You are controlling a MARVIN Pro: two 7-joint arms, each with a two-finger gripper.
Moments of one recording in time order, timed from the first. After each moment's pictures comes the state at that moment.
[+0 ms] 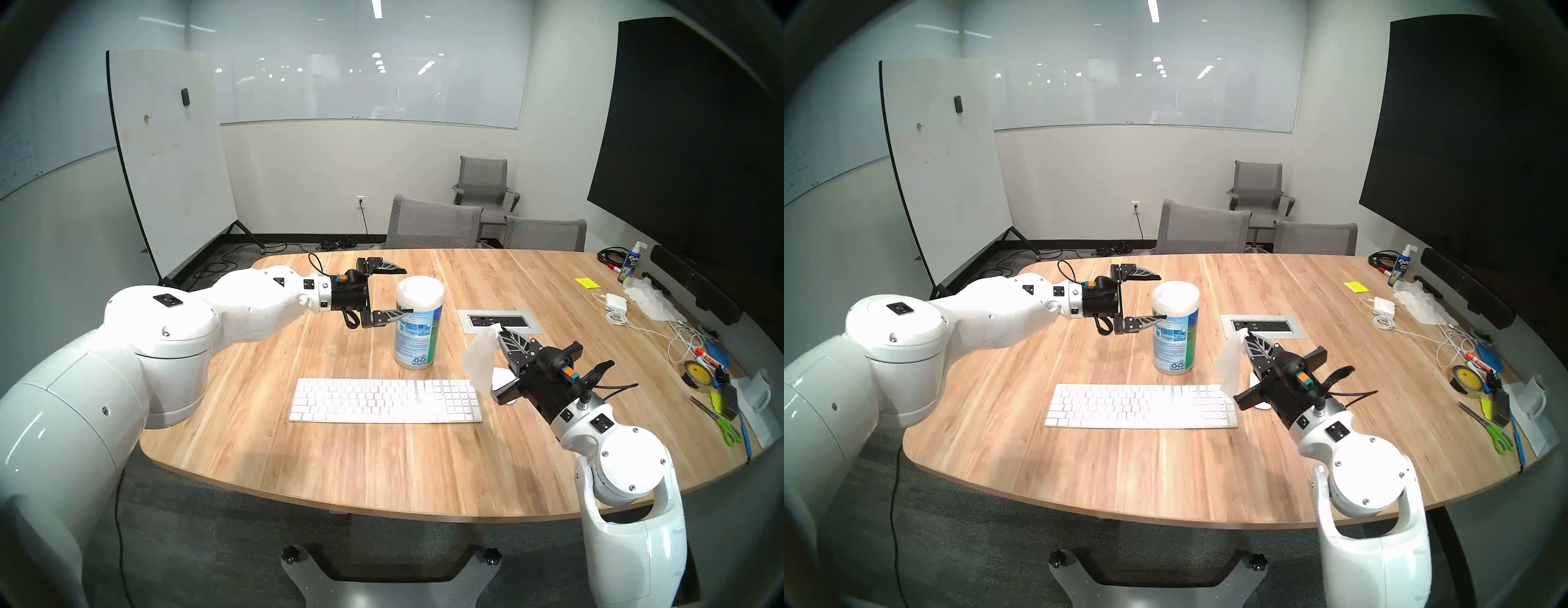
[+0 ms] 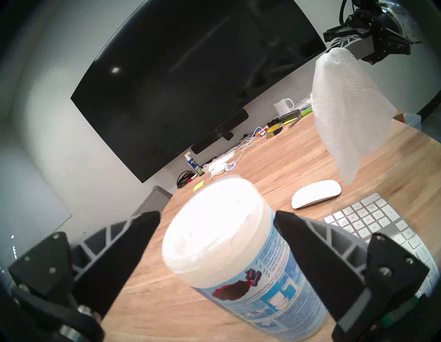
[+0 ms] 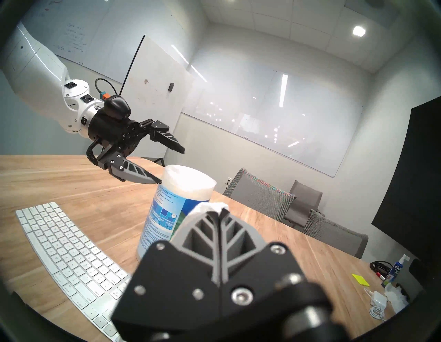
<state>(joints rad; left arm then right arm) 0.26 -1.33 0.38 -0.36 -1.39 -0.93 -0.91 -1.92 -1.46 1.70 -2.20 -0.22 0.06 0.46</state>
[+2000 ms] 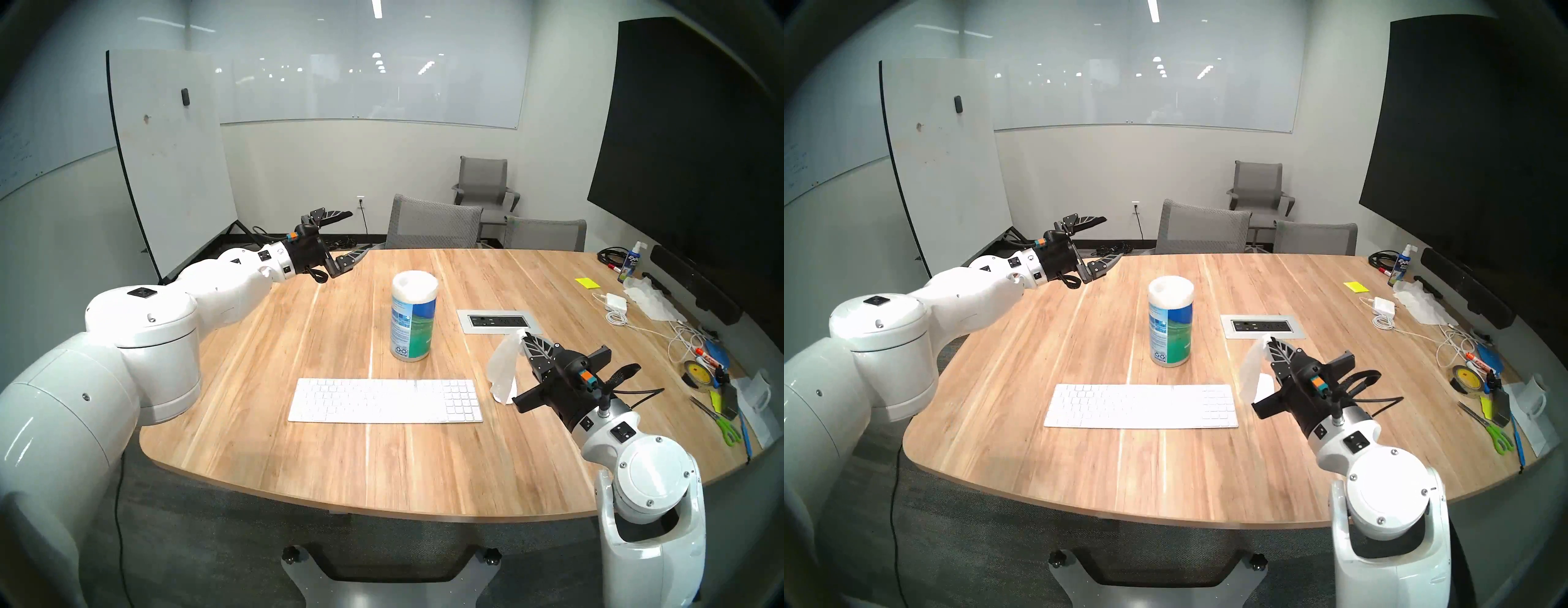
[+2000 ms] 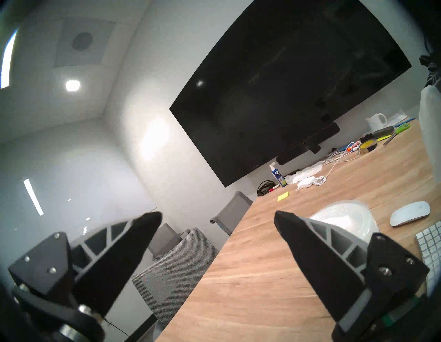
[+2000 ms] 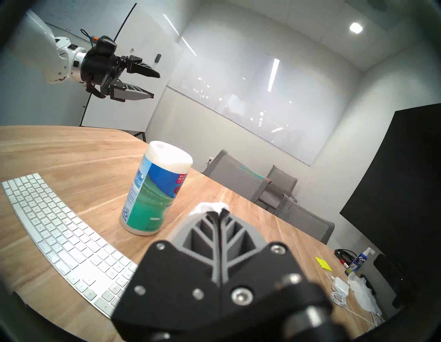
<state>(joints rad) 0.25 -1.27 0.13 -0.22 -1.53 -0.91 -0.92 -2.03 -1.48 1.74 -2.37 -0.35 0.18 0.43</state>
